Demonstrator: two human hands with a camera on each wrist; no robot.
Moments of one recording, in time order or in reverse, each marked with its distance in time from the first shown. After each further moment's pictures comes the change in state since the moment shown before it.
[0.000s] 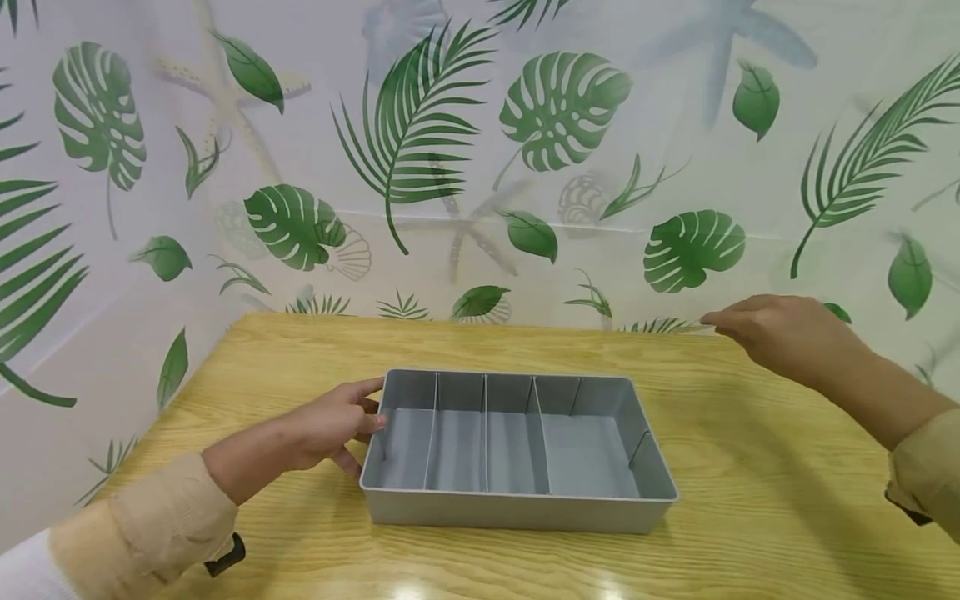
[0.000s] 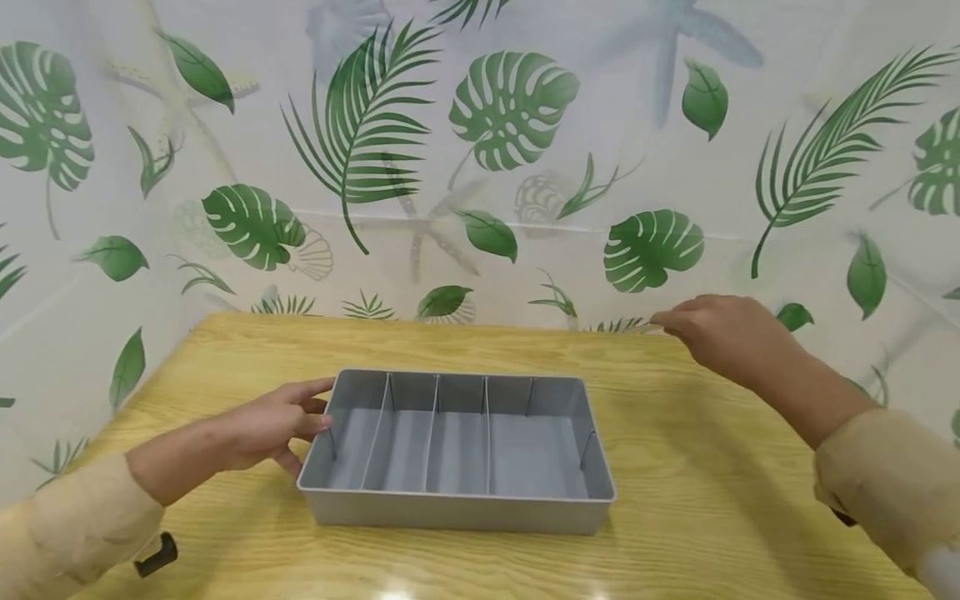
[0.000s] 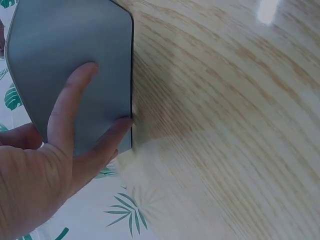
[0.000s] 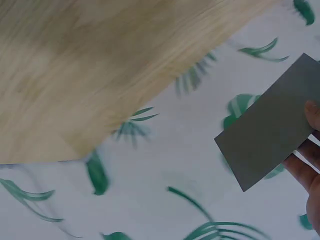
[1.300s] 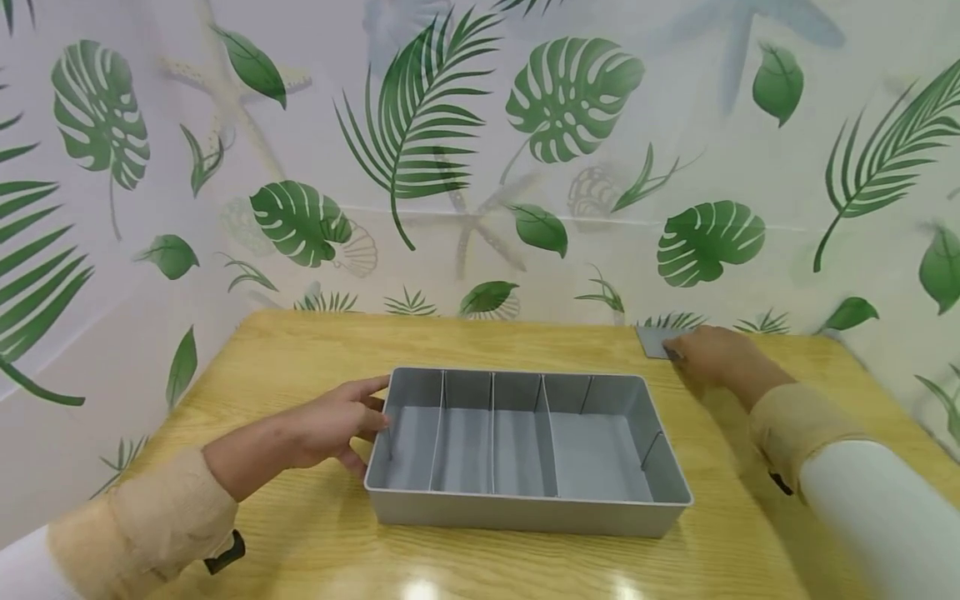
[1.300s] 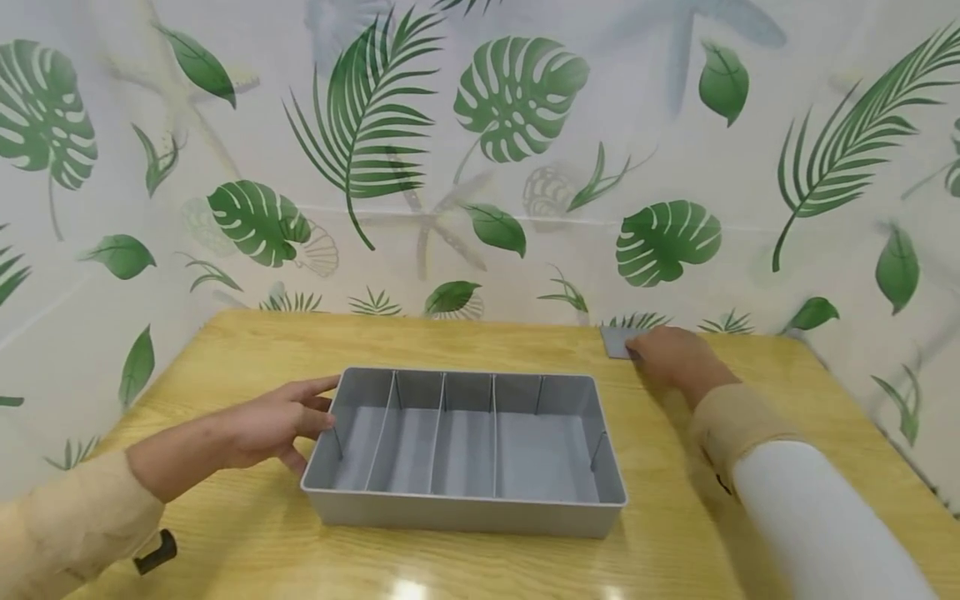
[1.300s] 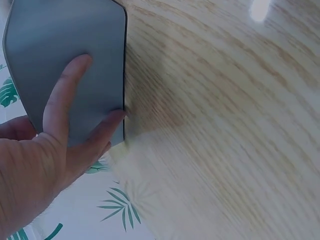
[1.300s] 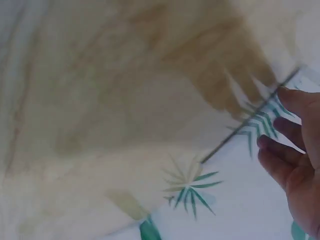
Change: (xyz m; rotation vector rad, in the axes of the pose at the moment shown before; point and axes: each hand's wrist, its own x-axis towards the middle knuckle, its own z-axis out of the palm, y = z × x) left_hand 0.000 -0.003 -0.005 -0.006 -0.035 0.003; right_hand 0.014 0.019 0.135 0.130 -0.589 0.268
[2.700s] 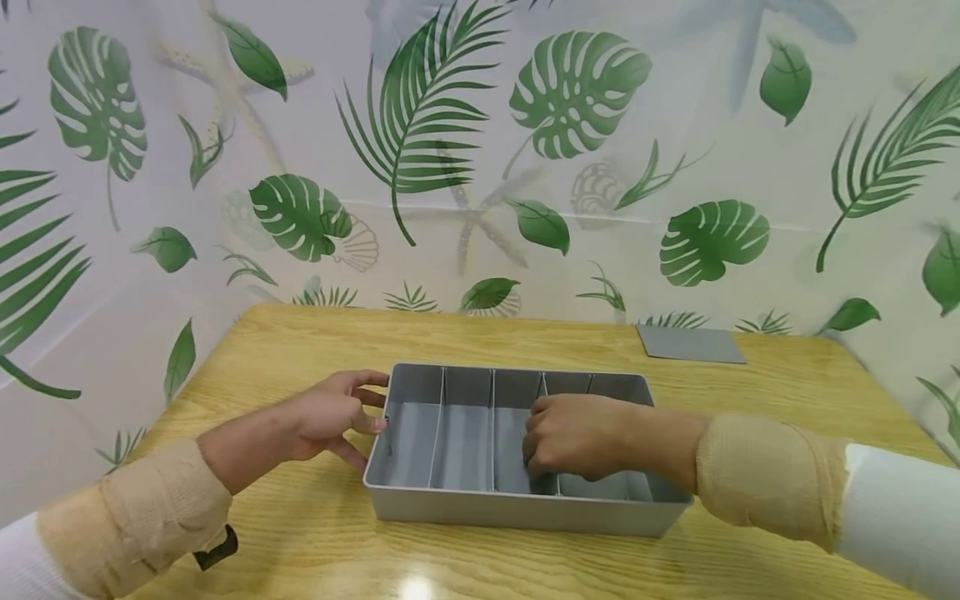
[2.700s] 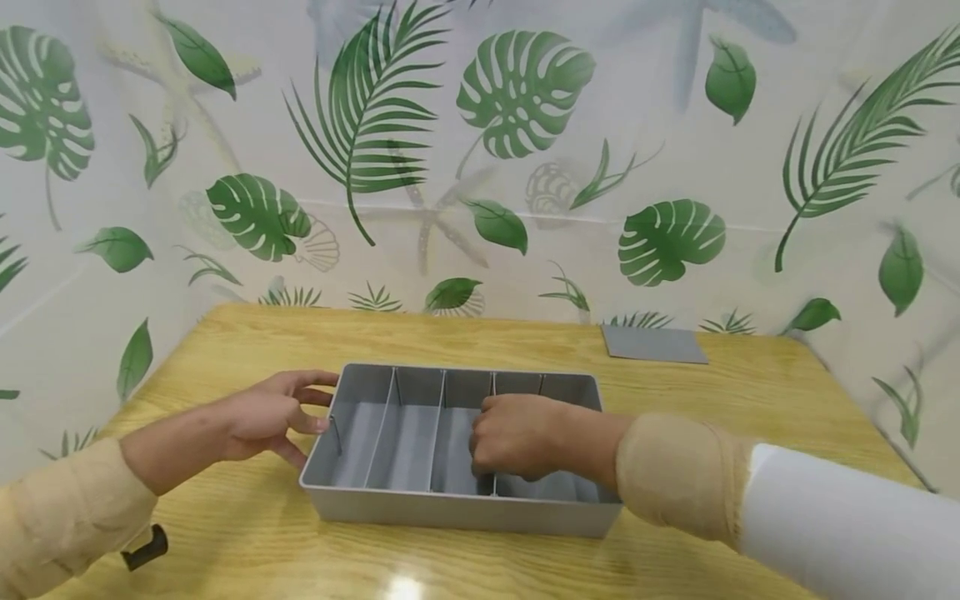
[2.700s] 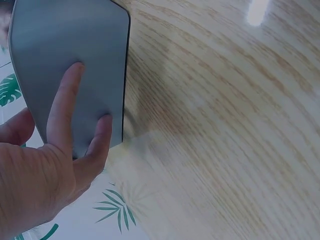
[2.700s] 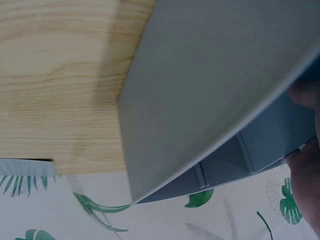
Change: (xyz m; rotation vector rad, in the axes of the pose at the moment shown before) left_hand -0.003 0.005 -0.005 -0.032 0.079 -0.042; right_hand -0.012 -0.224 -0.083 -0.469 0.075 -0.985
